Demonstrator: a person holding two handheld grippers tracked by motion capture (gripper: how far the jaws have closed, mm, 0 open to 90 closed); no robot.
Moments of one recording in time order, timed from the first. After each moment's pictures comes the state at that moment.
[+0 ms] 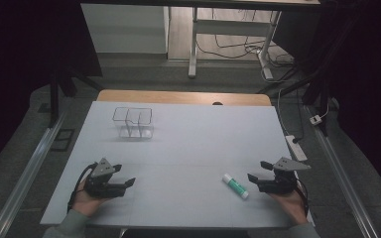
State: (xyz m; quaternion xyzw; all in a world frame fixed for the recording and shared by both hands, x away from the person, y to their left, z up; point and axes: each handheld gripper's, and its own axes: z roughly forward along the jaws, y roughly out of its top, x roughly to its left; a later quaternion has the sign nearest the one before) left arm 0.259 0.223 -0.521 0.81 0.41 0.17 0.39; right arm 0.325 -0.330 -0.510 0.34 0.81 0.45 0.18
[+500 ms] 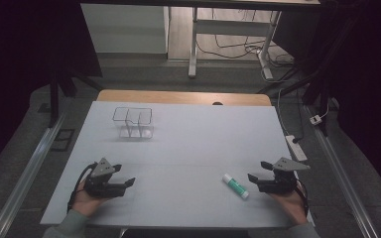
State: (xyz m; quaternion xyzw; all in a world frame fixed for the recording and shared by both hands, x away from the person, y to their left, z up) left arm 0.259 0.223 -0.521 0.81 0.41 0.17 0.39; right arm 0.325 -0.329 -0.510 0.34 0.81 0.44 0.19
